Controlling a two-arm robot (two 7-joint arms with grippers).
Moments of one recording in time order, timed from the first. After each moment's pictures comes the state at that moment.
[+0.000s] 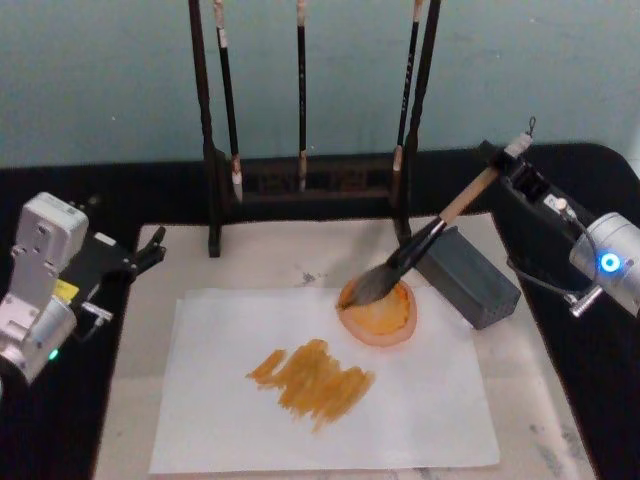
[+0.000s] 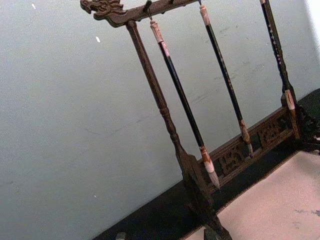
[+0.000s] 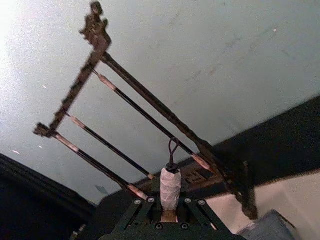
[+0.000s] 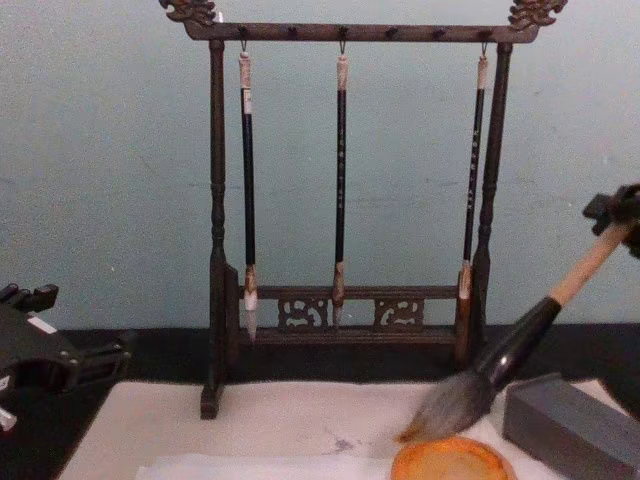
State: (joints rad) left arm -0.20 0.60 0.45 -1.41 -0.25 -0.12 0.03; right arm 0.16 0.25 -0.03 -1.60 1.07 0.47 0.16
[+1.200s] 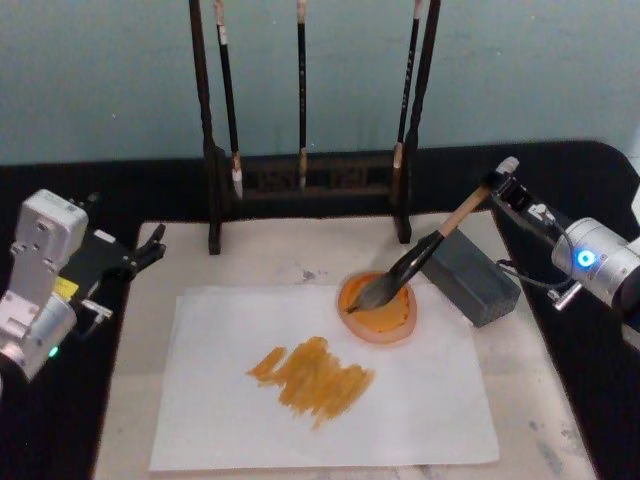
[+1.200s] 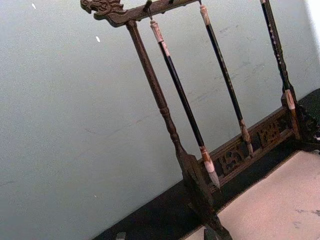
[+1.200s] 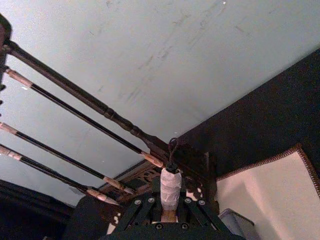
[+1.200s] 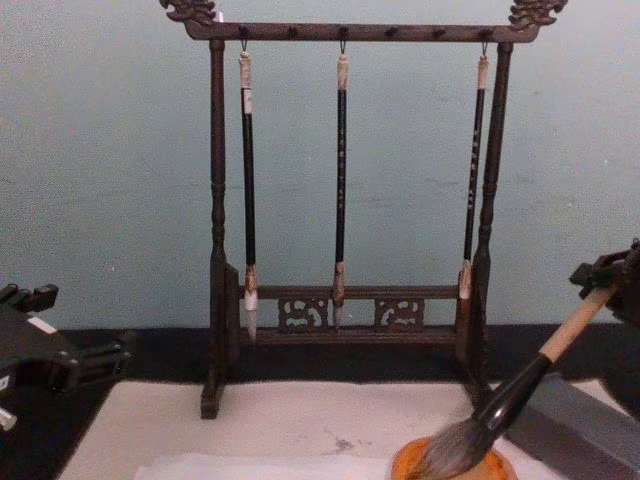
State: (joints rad) left arm -0.20 0.60 0.45 -1.41 -0.25 -0.12 0.03; right arm 0.30 0.29 -0.11 -1.33 1.12 0.43 0.15
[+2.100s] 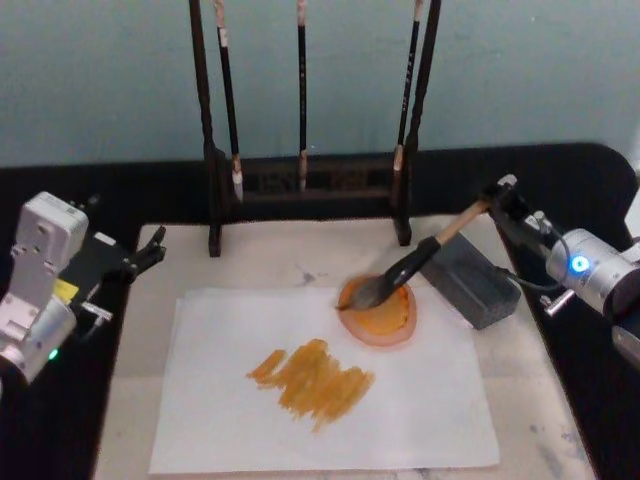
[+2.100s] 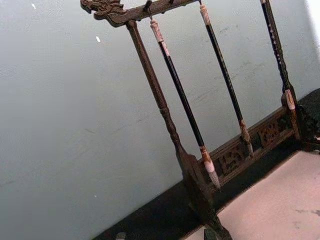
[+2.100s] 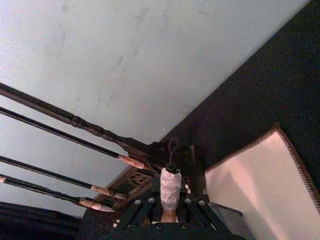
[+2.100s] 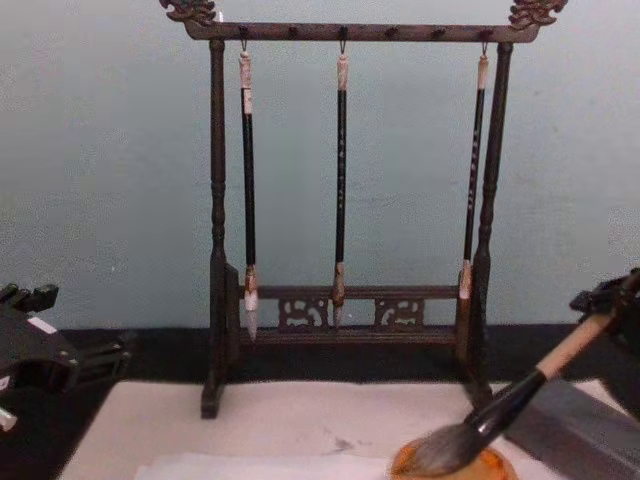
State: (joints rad) left arm -0.20 0.60 0.45 -1.41 -0.25 -0.12 0.03; right arm 0.33 0.28 -0.12 -1.24 1.25 0.43 0.09
